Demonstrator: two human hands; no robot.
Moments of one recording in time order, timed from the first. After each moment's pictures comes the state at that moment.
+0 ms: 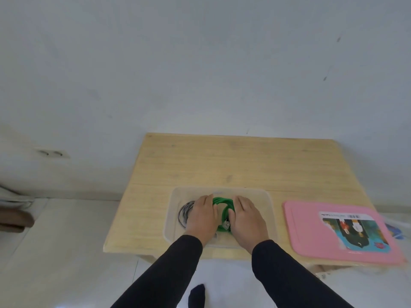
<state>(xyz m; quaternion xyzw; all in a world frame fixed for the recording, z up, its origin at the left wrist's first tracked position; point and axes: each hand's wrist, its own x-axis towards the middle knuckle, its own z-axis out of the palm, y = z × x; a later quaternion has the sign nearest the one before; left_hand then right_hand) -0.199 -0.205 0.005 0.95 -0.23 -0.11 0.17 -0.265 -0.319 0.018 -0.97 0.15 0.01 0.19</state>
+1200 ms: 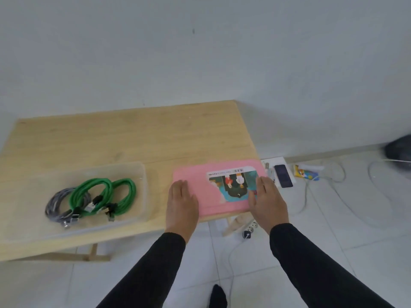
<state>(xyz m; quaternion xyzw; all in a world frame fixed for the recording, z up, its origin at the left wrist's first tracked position) -0.345 -0.418 -0.033 0.94 -0.31 -0.05 0.16 -0.455 -0.602 -0.016 -0.94 0.32 -0.07 0.11</state>
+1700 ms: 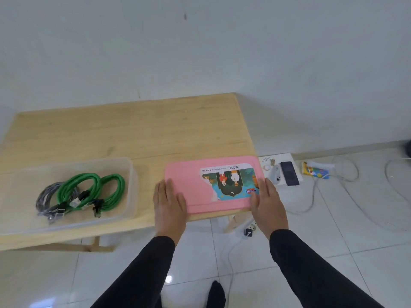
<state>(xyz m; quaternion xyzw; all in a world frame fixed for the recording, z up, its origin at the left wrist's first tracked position) -0.358 -0.428 -0.050 0.95 -0.14 -0.04 0.28 -0.471 -0.628 -0.042 -0.91 0.34 -0.05 0.24</state>
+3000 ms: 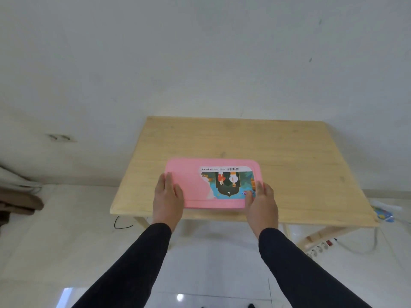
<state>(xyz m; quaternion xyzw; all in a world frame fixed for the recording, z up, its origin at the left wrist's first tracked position) -0.252 -0.131 0.022 0.93 -0.07 0.04 0.35 -0.343 -0.329 0.030 -0.90 0.31 -0.11 0.29</state>
